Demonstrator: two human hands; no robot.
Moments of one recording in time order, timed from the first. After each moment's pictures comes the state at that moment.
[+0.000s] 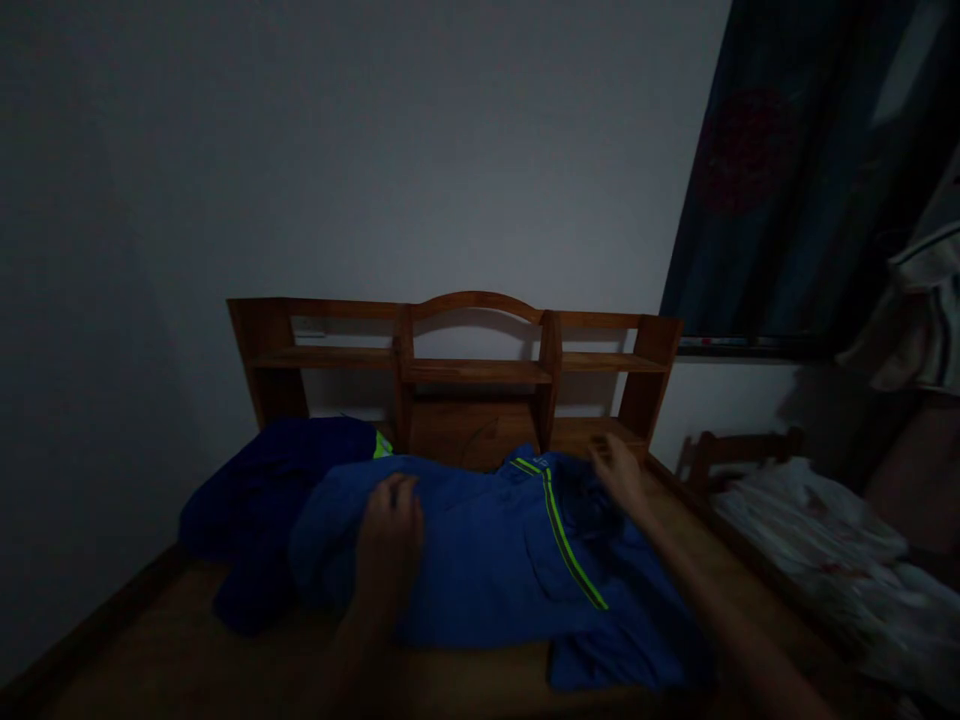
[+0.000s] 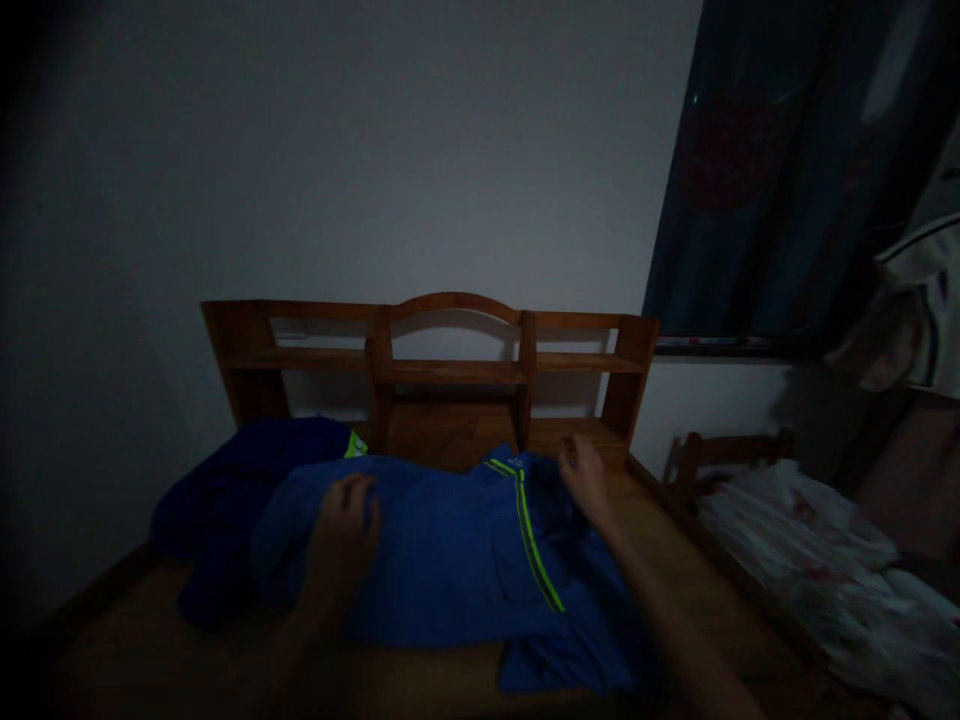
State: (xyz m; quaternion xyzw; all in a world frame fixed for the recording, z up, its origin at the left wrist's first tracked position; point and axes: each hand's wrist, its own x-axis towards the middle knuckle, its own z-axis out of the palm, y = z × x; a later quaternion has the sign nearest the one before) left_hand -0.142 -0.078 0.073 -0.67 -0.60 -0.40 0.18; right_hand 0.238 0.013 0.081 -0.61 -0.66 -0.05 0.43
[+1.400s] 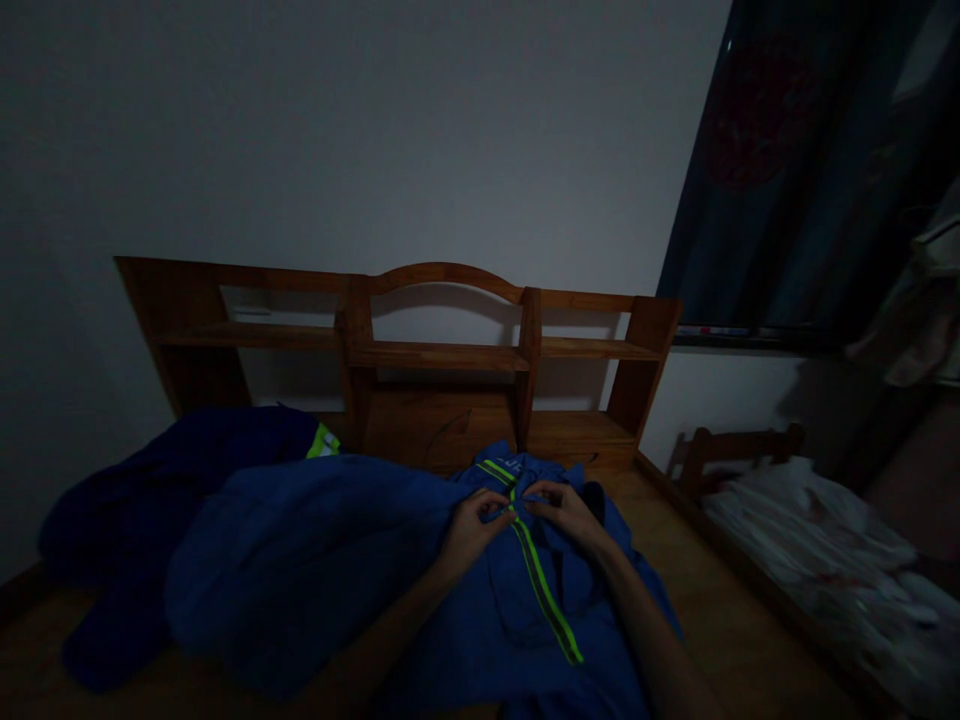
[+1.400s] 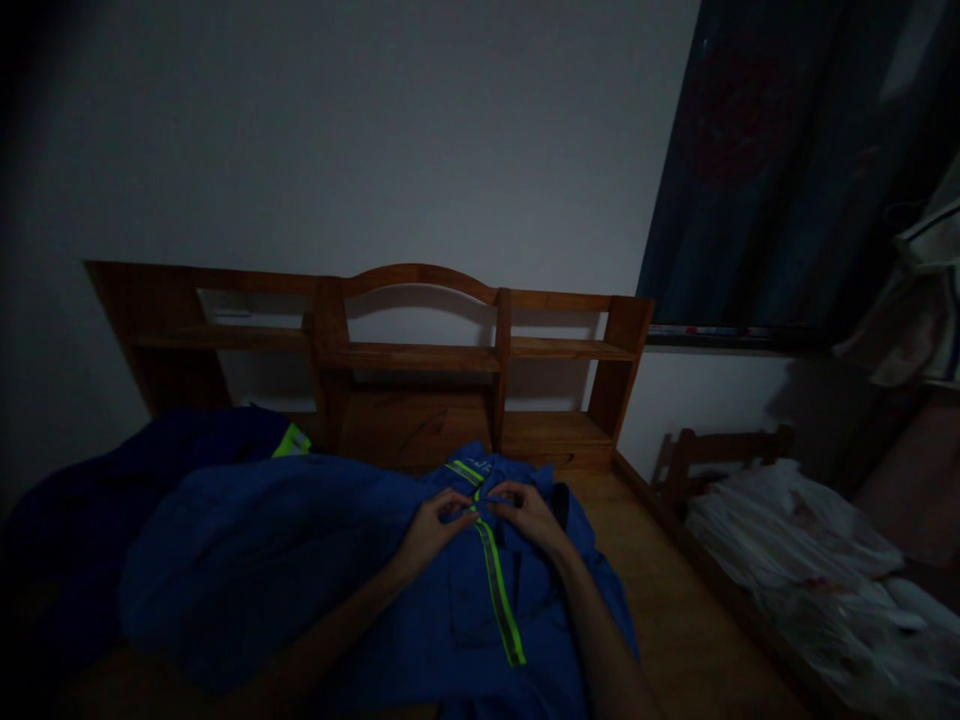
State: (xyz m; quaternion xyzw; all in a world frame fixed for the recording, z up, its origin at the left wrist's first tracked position) left_hand 0.026 0.028 -0.015 -0.71 -0.38 -0.50 -0.32; right_hand 0.226 0.030 0.009 -0.43 -0.70 0.38 0.43
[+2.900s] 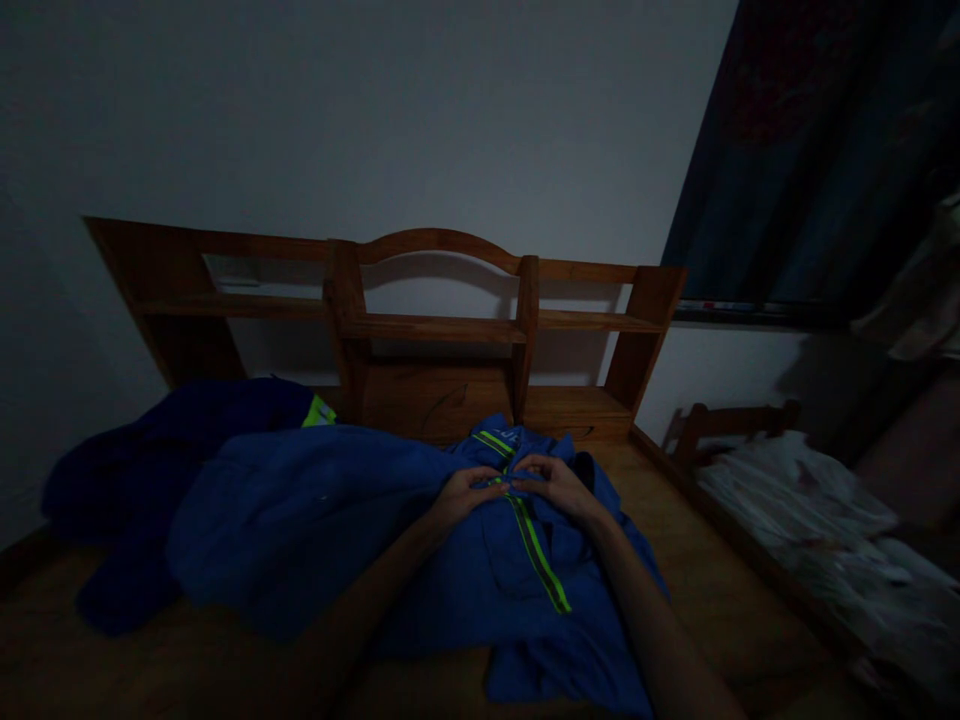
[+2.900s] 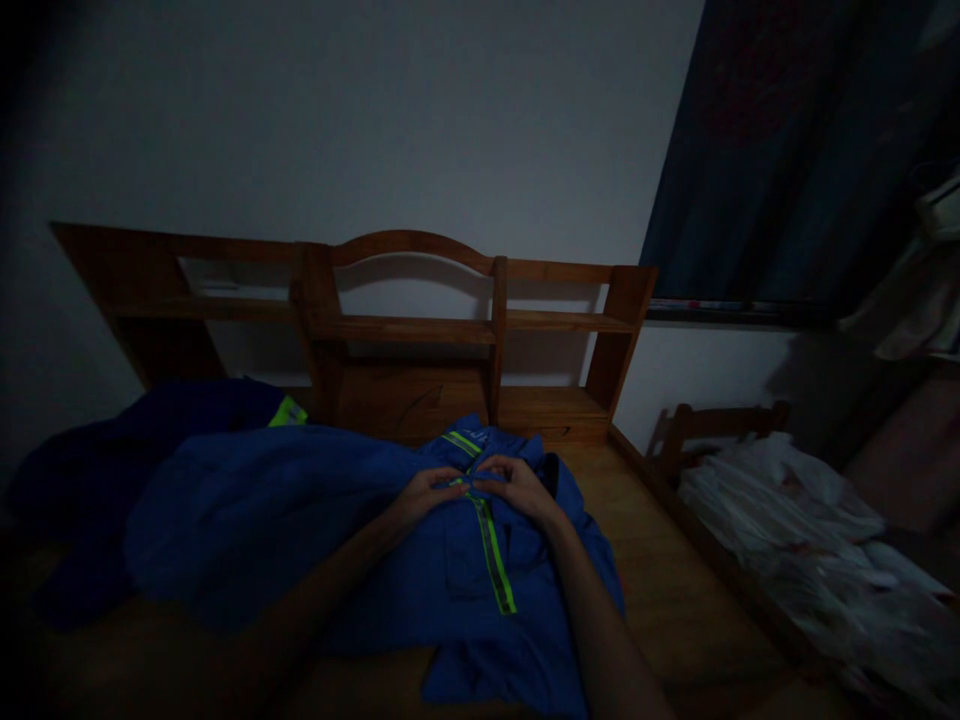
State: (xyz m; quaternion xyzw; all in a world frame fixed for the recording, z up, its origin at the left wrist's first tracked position) left_hand 0.016 0.024 -0.008 -0.65 -0.35 -0.39 -0.55; right_hand 0.221 0.018 0.014 -0.39 -0.72 0.41 0.40
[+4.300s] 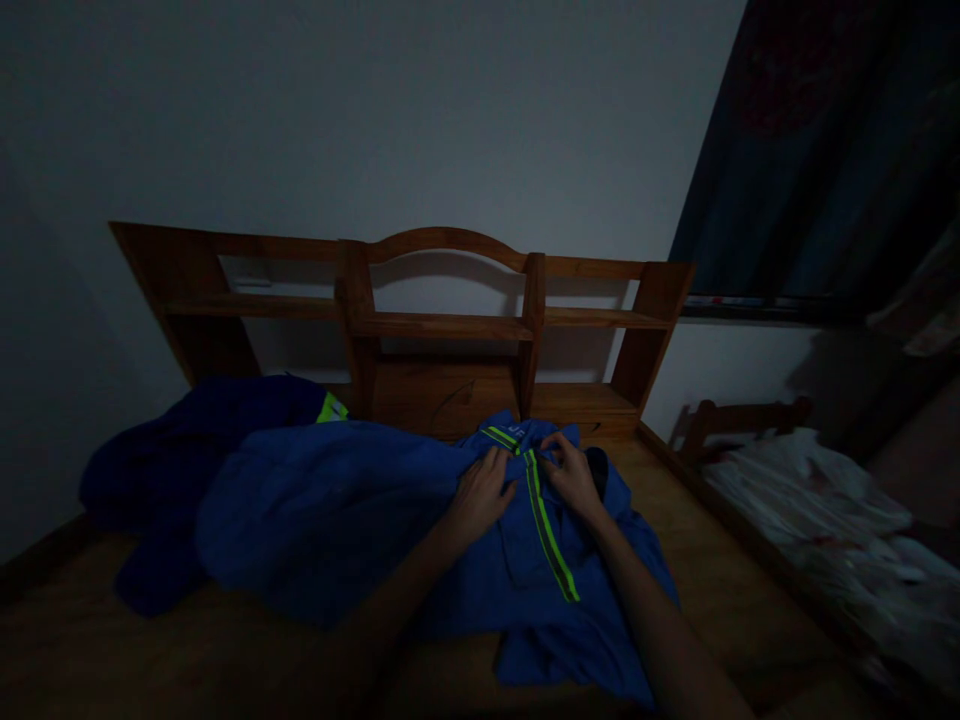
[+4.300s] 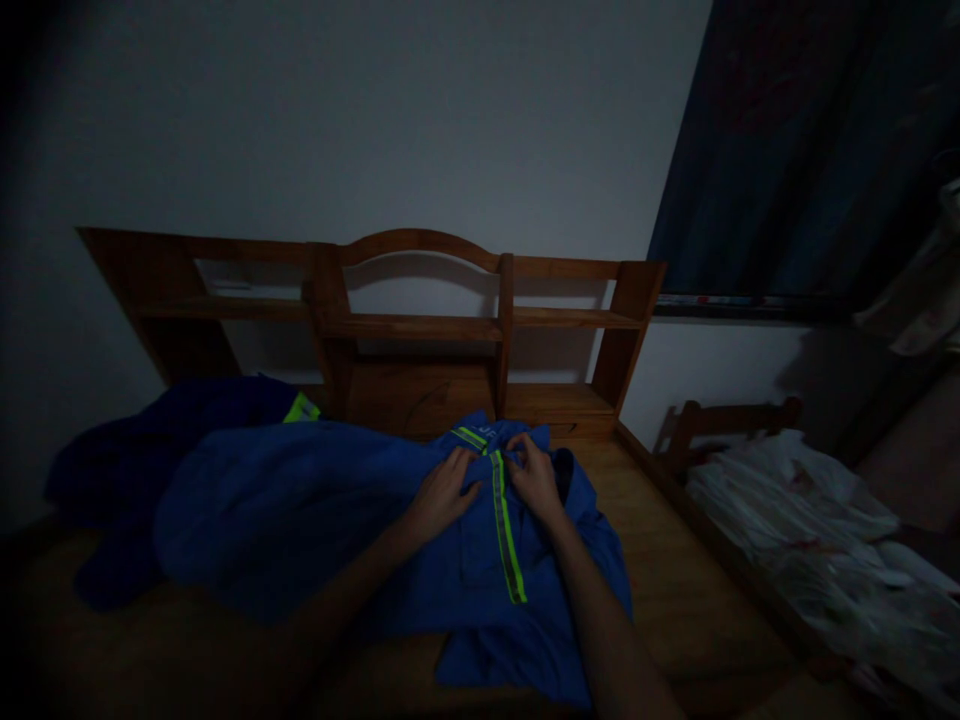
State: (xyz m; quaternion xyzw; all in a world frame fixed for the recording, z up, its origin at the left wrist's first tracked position) left_hand 0.029 0.005 0.003 -0.83 -0.40 -0.38 -0.08; right_hand 0.224 0.021 0.004 -0.51 -0.69 0.14 0.49
